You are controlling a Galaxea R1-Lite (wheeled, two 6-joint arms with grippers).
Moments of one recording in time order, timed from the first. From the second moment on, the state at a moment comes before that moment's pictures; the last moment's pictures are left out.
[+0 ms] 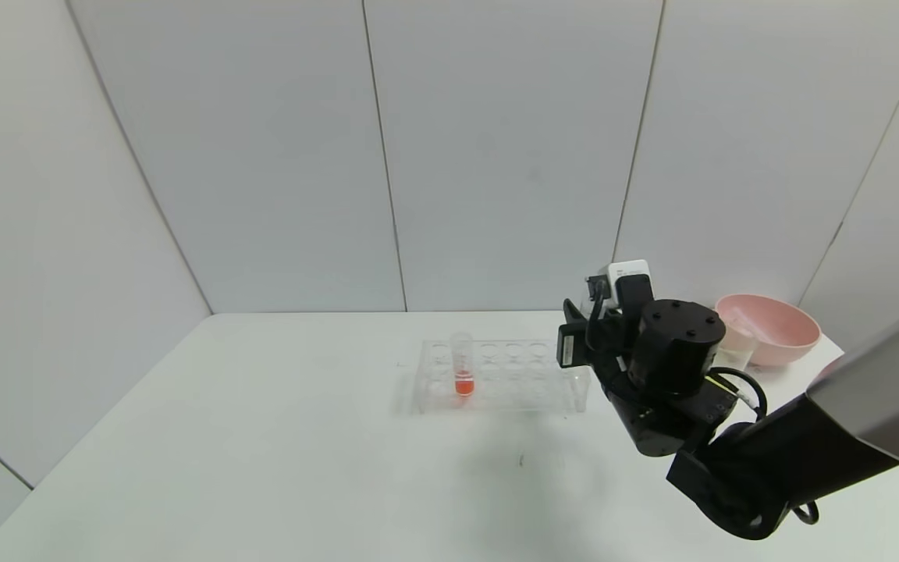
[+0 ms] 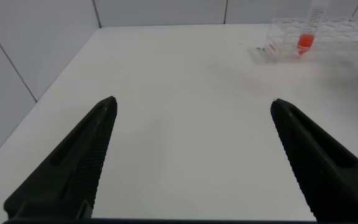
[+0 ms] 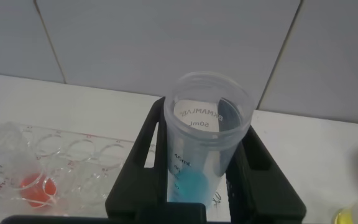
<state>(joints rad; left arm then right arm) 0.00 0.00 0.00 0.00 0.00 0.00 0.60 2.12 -0.90 -1.27 -0.48 -0.05</state>
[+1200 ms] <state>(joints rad) 0.00 0.00 0.00 0.00 0.00 0.00 -0.04 1.60 -0.53 -0.76 0.65 -0.14</state>
